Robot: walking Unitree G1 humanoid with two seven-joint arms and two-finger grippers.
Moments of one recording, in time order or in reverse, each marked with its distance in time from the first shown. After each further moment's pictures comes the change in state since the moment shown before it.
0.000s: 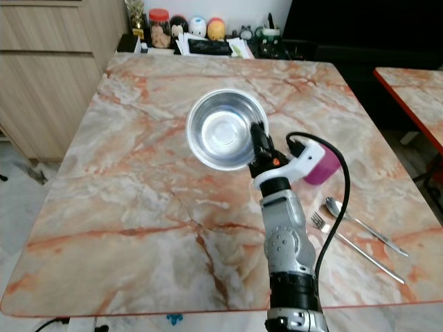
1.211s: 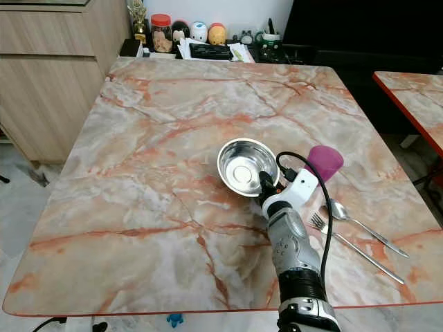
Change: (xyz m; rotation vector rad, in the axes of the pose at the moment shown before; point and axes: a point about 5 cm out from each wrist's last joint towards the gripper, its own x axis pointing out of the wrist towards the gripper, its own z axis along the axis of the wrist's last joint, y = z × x) left arm 0.002 -0.001 0.007 -0.008 -0.027 -0.014; right arm -0.031 -0.091 -0.037 -0.109 0.305 -0.585
